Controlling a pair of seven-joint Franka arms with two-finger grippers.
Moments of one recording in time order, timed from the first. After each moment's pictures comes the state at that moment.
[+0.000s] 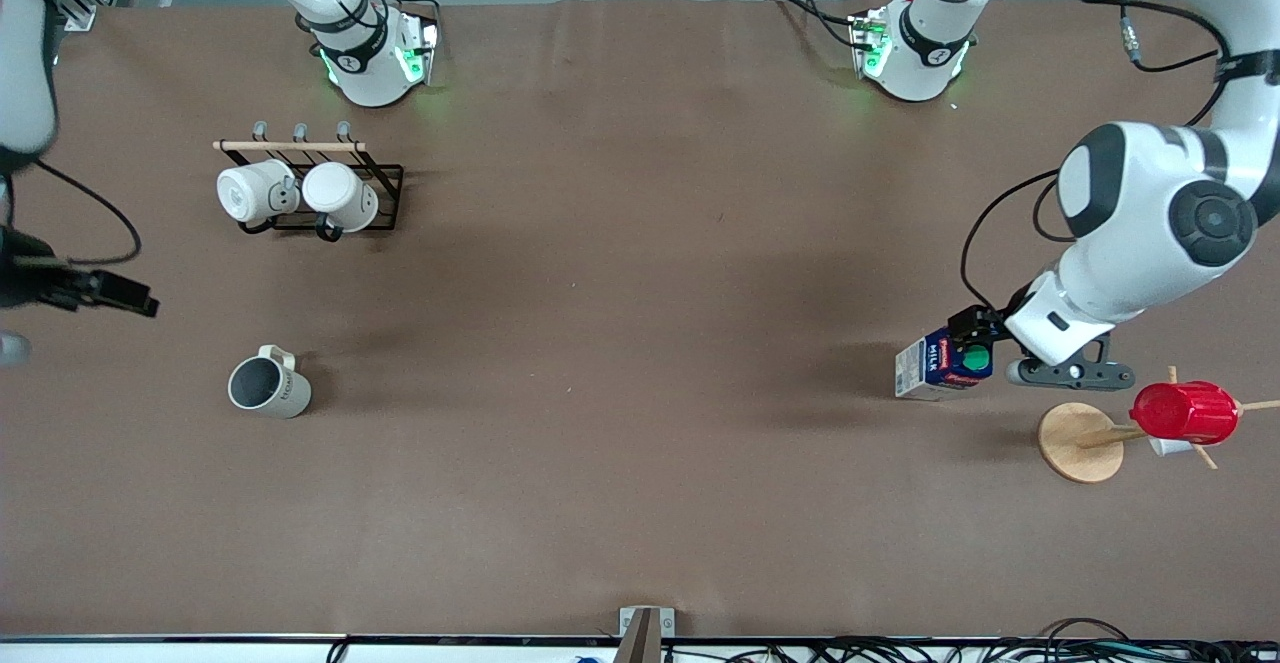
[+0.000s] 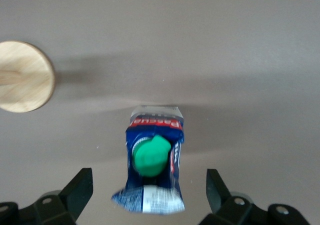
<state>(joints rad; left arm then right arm) 0.05 0.28 -0.19 -1.86 0.02 2.17 -0.05 -0.05 0.27 -0.09 -1.55 0.02 1.77 -0.08</state>
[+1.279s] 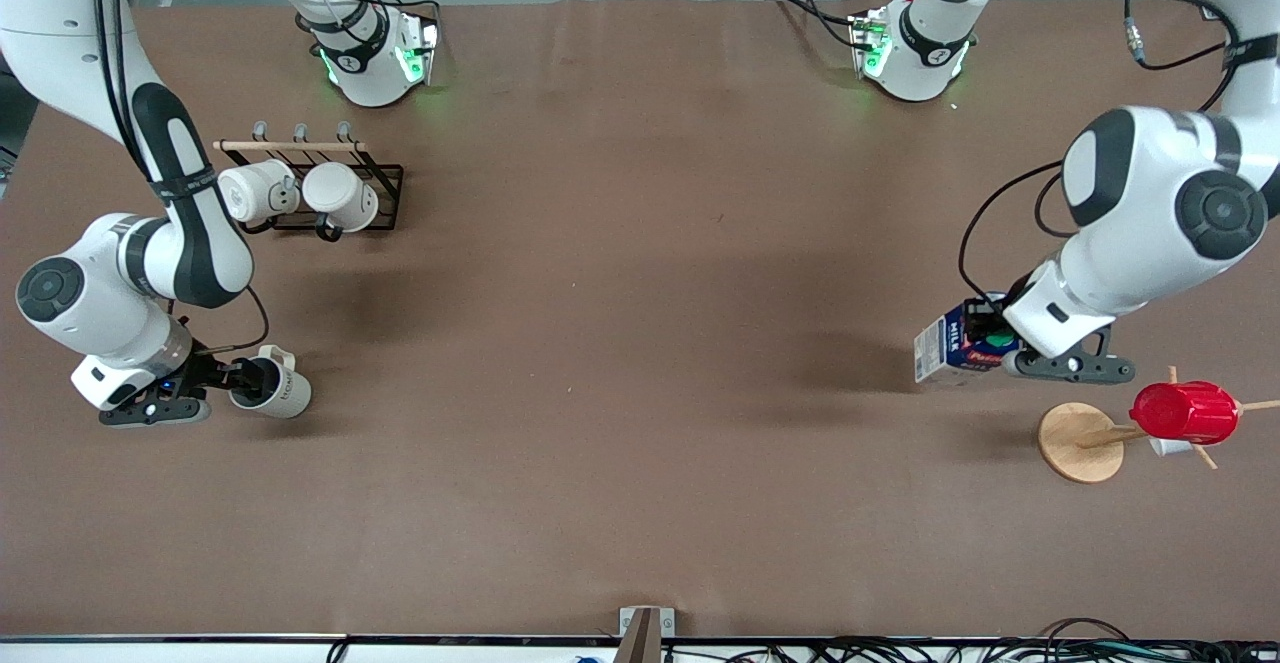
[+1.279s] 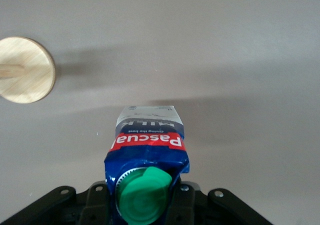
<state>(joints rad) 0.05 0.22 -0.22 -1.76 0.02 1.96 -0.05 -0.09 0.52 -0.09 -1.91 0.02 2.56 -0.28</state>
